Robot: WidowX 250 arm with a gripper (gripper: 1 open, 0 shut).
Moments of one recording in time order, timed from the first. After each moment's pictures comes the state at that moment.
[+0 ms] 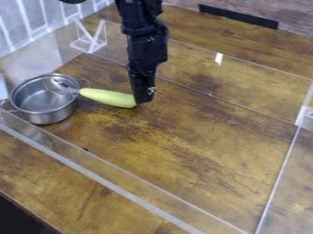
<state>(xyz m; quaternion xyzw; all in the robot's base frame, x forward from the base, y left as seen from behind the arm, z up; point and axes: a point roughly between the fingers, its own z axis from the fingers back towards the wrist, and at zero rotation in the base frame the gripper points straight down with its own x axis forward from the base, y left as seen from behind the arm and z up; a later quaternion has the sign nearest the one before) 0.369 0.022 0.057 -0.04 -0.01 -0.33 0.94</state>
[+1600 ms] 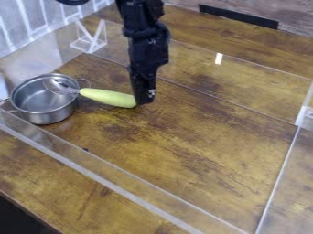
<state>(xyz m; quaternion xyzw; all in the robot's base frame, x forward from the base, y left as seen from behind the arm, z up) 0.369 0.021 0.062 -0.04 -0.01 -0.33 0.94</state>
